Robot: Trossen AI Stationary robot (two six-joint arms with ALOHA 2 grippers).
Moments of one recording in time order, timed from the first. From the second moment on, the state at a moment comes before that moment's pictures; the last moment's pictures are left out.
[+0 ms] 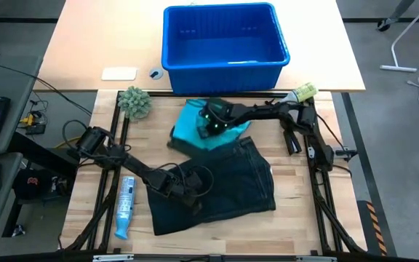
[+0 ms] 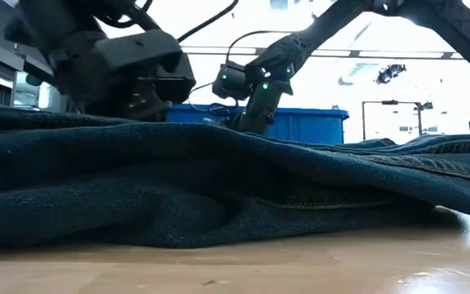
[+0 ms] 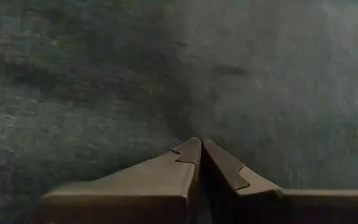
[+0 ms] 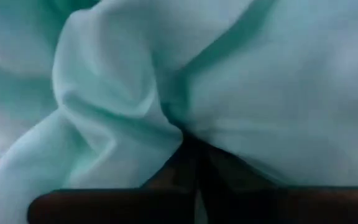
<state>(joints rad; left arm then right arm) -0.45 1.83 0.92 -0.06 -0.28 -0.93 -0.33 2.18 1.58 -0.52 0.00 0.76</state>
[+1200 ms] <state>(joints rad) -0.46 1.82 0.92 0.00 -0.02 -0.45 -0.35 2.17 1.67 -0.77 0.03 0.13</state>
